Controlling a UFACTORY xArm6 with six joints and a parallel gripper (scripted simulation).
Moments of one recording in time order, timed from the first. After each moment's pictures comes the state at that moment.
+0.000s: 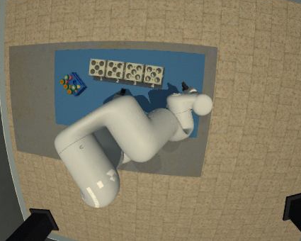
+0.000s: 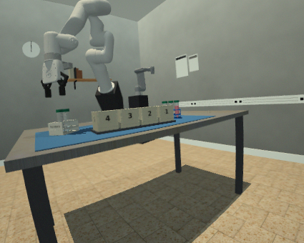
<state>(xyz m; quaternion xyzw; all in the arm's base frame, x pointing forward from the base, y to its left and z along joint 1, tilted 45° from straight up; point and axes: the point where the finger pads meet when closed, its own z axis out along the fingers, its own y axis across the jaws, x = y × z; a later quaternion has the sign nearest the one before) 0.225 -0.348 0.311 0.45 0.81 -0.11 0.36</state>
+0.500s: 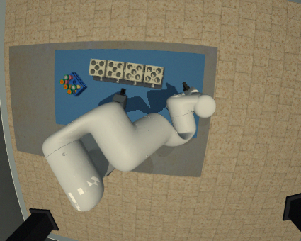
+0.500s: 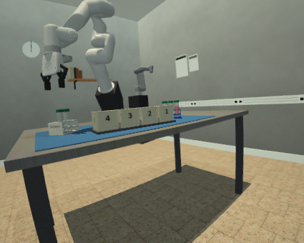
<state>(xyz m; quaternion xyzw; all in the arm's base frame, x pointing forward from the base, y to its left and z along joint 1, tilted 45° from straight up) 0.209 -0.330 0.336 0.45 0.81 -0.11 0.36</state>
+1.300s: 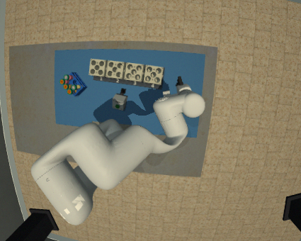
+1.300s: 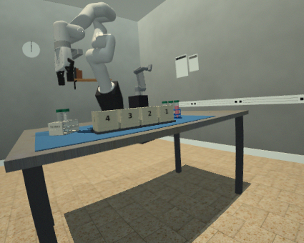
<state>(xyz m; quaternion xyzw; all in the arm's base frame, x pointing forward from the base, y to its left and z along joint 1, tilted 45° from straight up) 0.219 -0.274 0.335 0.57 0.72 -0.02 0.38</state>
